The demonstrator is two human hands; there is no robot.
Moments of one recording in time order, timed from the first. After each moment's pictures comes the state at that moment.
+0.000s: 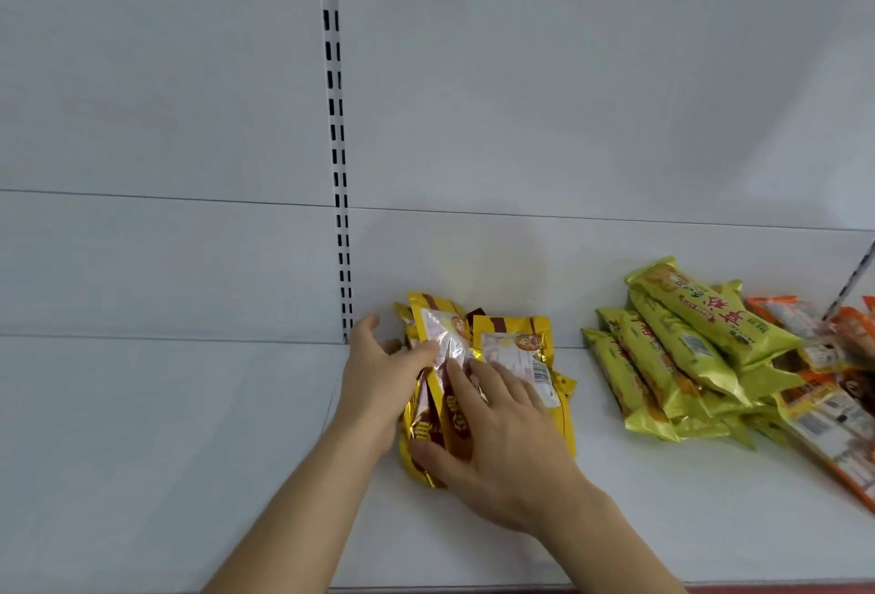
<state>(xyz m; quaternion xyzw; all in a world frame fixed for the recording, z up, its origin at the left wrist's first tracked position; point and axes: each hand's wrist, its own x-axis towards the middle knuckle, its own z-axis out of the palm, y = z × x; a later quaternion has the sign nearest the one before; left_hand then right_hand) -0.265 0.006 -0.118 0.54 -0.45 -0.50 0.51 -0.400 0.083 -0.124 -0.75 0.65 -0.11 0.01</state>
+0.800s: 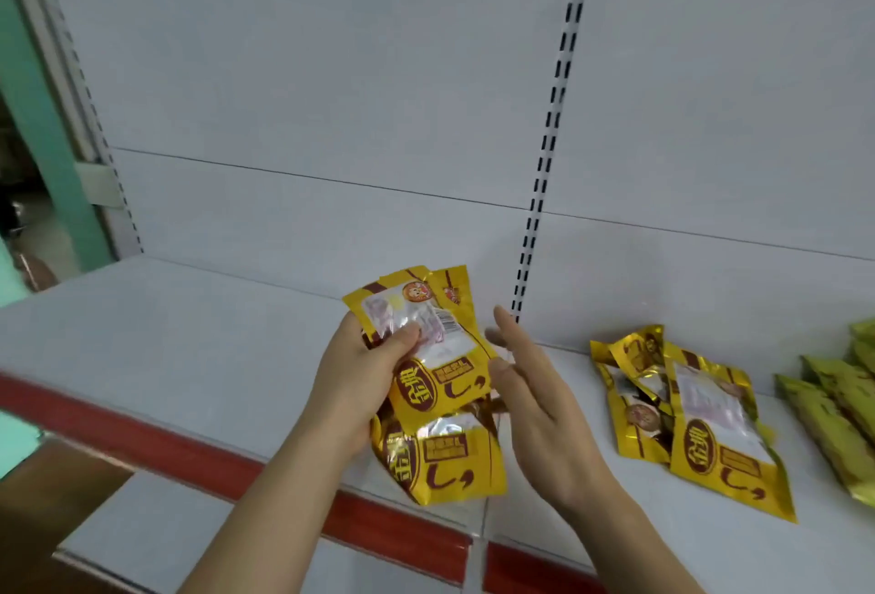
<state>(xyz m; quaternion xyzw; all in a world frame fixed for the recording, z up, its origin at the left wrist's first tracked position) -0.093 0.063 -0.099 0.50 -0.41 -0.46 0.61 -0.277 0.075 -0.117 -0.70 0.42 -0.47 0.34</state>
